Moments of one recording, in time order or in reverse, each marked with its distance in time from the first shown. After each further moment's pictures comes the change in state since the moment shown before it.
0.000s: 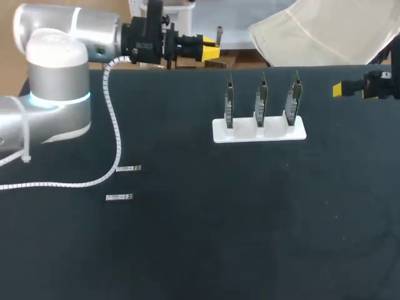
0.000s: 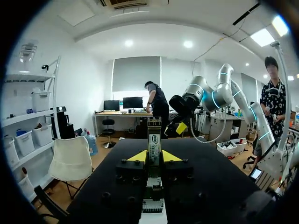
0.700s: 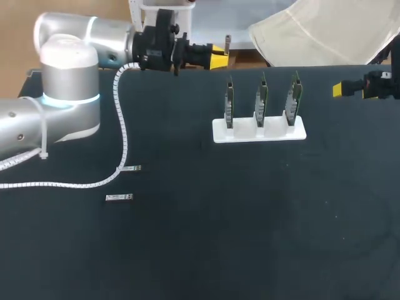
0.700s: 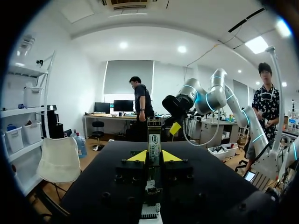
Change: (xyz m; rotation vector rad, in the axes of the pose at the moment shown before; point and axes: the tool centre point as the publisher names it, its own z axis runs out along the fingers) left arm 0.014 -0.005 0.019 0.104 -0.052 -0.035; right arm 0.000 0.000 0.000 0.000 0.000 0.000
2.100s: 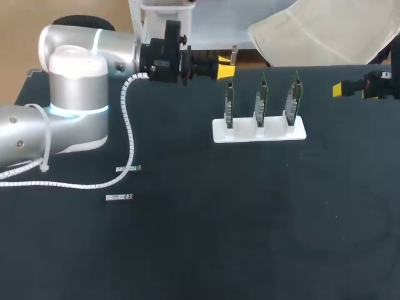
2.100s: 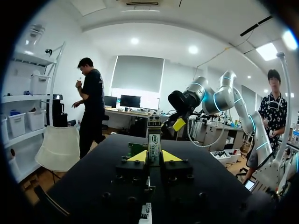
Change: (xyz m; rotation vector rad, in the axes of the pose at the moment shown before) left arm 0.019 -0.008 0.015 -0.066 0.014 -0.092; right arm 0.000 0.000 0.000 0.000 0.000 0.000
